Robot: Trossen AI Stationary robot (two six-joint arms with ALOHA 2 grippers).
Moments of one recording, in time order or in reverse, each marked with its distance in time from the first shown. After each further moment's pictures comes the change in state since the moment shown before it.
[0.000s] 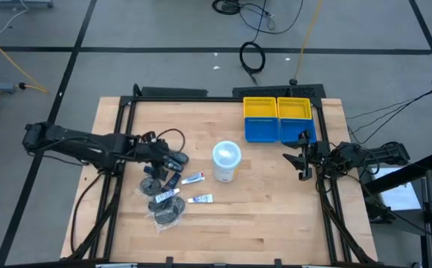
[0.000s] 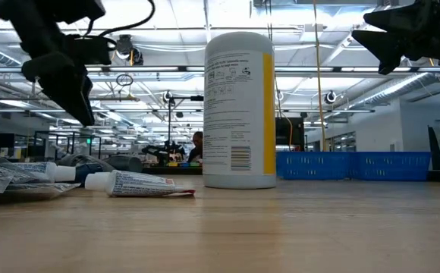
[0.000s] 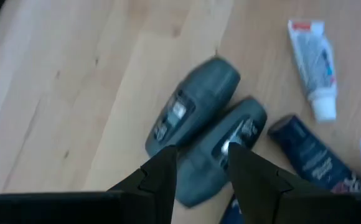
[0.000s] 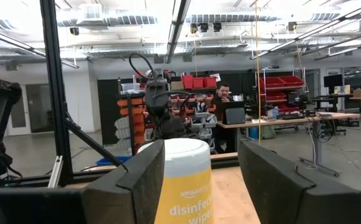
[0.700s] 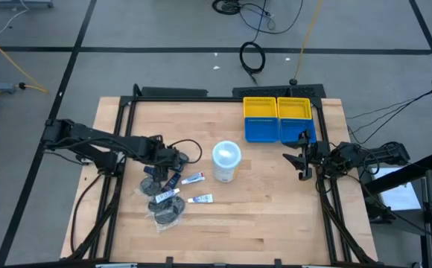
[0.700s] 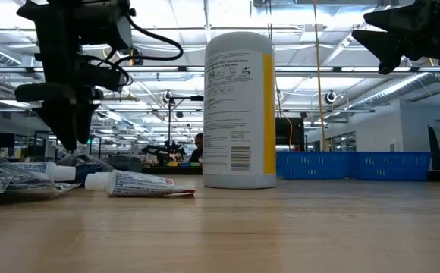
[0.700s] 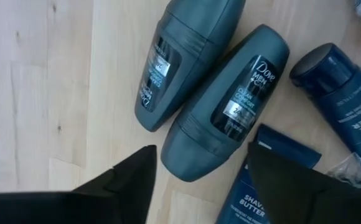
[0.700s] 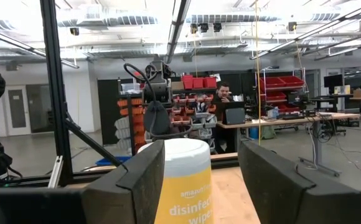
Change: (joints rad) left arm -0.001 0.305 0.133 -0.200 0.023 0.067; right arm 0.000 0.000 0.000 0.000 0.000 0.000
